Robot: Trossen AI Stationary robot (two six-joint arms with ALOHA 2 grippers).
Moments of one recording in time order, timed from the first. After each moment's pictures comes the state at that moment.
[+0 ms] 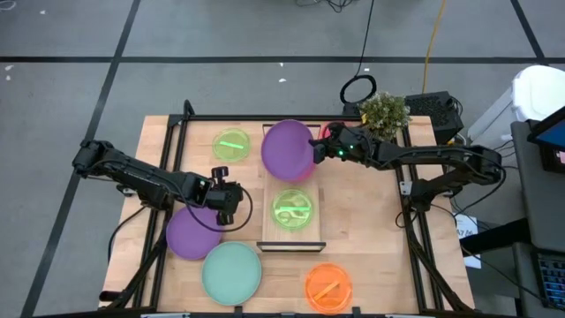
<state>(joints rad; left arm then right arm) -0.24 1.31 0.86 -0.75 -0.39 -0.22 -0.34 1.33 0.69 0.25 0.16 0.67</state>
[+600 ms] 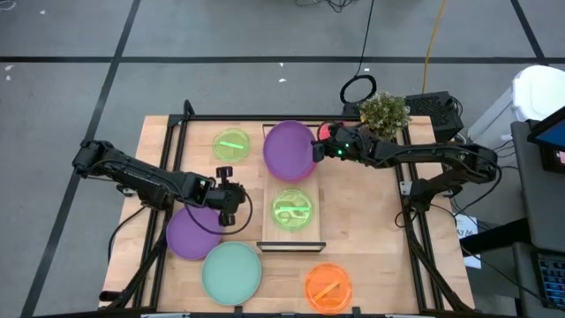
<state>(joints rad) -0.23 1.31 0.86 -0.67 -0.40 -0.12 -0.38 1.38 0.69 0.19 0.16 0.70</state>
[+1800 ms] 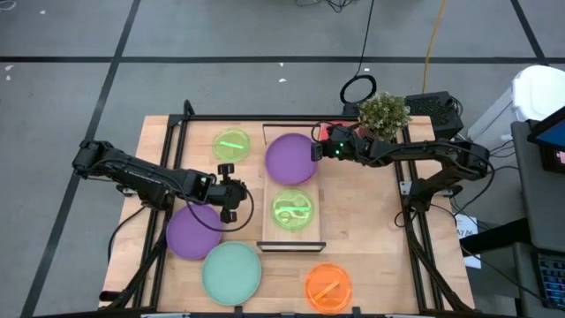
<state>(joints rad) -0.19 1.31 0.86 -0.65 -0.40 -0.07 -0.41 1.45 0.69 0.18 0.15 0.74</state>
